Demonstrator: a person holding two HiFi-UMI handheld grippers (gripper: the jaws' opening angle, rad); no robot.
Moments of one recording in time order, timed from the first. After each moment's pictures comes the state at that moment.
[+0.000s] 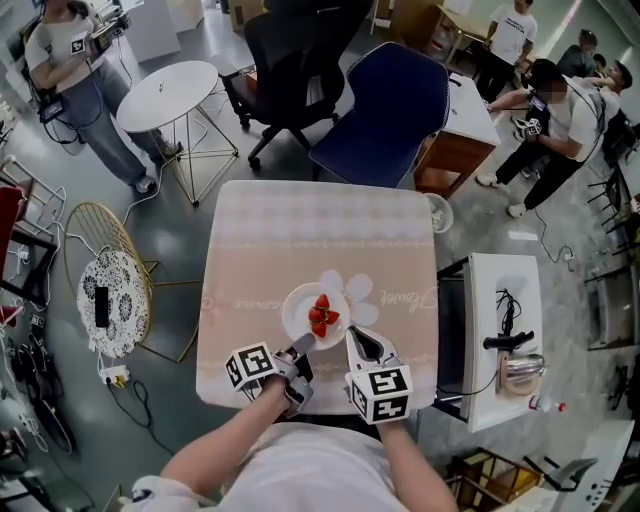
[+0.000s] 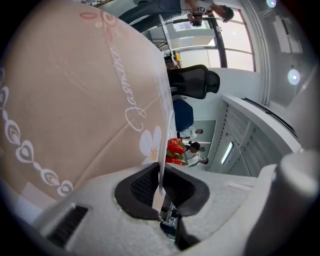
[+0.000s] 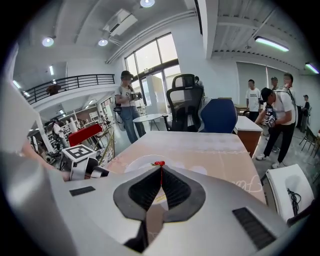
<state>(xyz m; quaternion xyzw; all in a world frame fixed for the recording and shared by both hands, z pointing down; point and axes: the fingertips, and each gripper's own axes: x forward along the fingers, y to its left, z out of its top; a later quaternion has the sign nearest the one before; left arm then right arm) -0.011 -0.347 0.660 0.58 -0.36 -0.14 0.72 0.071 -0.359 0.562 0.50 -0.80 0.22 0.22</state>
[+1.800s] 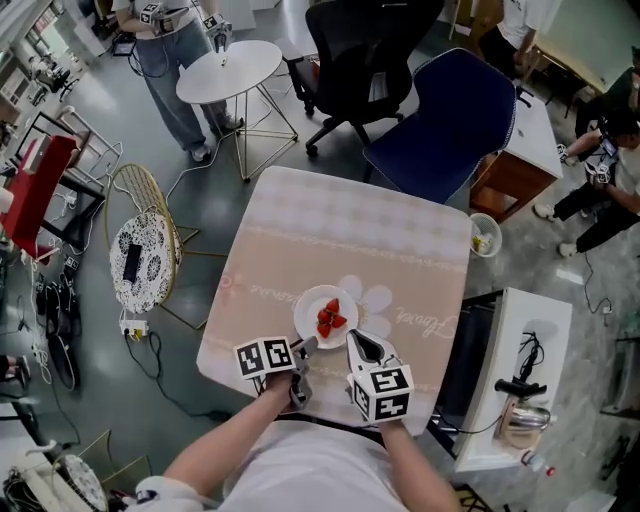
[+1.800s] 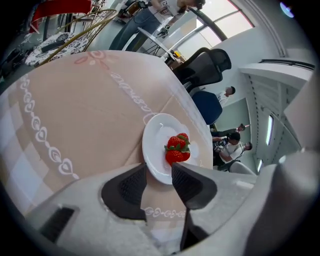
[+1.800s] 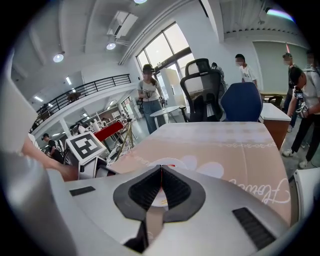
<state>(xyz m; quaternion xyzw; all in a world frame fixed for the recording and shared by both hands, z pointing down) -0.020 -0.337 0.692 0.55 -0.52 0.06 0.65 0.071 -0.379 0.594 0.37 -0.86 0.27 0.22</state>
